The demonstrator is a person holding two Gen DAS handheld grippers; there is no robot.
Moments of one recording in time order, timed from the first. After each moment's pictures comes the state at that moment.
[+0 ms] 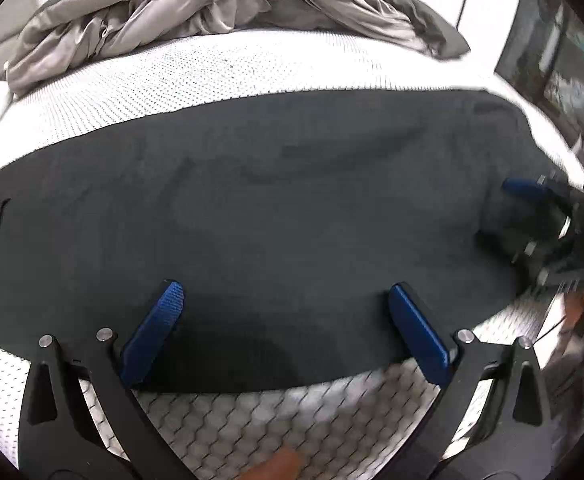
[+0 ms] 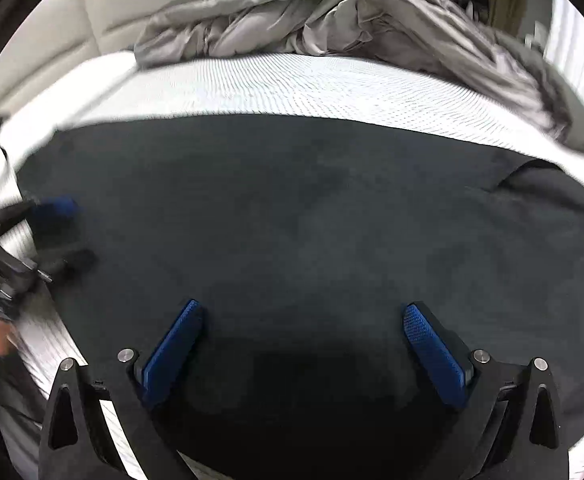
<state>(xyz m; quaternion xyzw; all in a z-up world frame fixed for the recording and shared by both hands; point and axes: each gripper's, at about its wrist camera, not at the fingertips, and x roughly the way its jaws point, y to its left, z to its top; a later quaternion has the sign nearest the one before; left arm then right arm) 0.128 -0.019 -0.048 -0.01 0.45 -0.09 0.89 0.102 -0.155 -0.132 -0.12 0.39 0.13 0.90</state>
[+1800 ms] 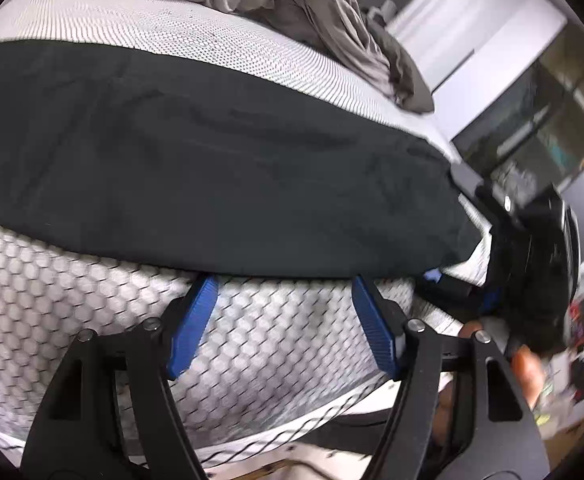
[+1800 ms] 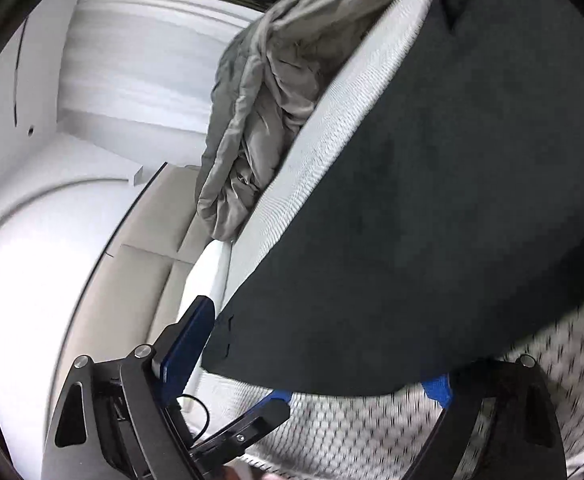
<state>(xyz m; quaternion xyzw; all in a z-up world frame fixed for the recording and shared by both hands) 0.052 -0.020 -0.046 -0.24 0.43 -0.16 0.85 0.061 -0.167 -0.130 0.41 0.29 0.25 0.83</state>
